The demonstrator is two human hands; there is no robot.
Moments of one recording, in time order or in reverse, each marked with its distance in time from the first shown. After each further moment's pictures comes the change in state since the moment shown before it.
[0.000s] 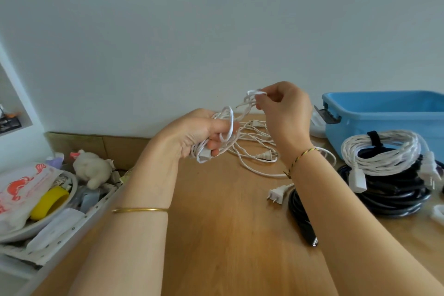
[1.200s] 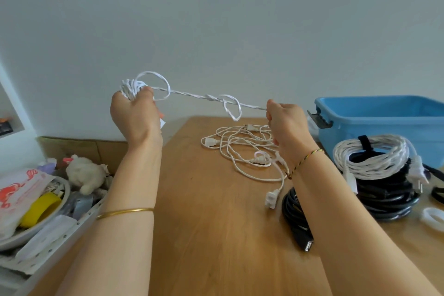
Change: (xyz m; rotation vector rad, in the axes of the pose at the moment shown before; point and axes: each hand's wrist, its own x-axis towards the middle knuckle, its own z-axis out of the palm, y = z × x) left_hand 0.011 -0.005 -0.038 -0.370 1.154 0.425; right_hand 0.010 0.010 -0.010 0.035 -0.120 0.364
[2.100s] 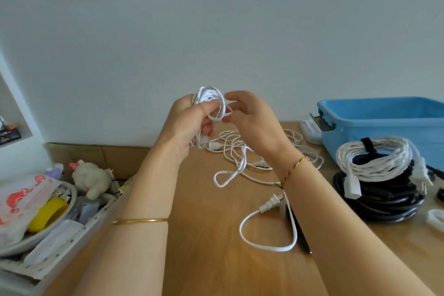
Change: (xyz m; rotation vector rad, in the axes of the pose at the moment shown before) left_hand -0.040 0.021 0.016 0.098 -0.759 -0.195; right_hand -0.028 -0.018 0.025 -0.049 -0.330 -0.455
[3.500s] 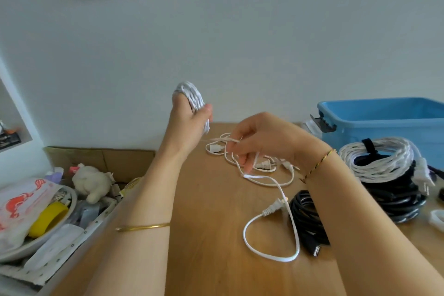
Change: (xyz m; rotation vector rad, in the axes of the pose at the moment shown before) left_hand 0.017 -0.022 -0.012 0.291 0.065 0.330; right_hand -0.009 -0.009 -0.031 -0.161 -0.482 0.213
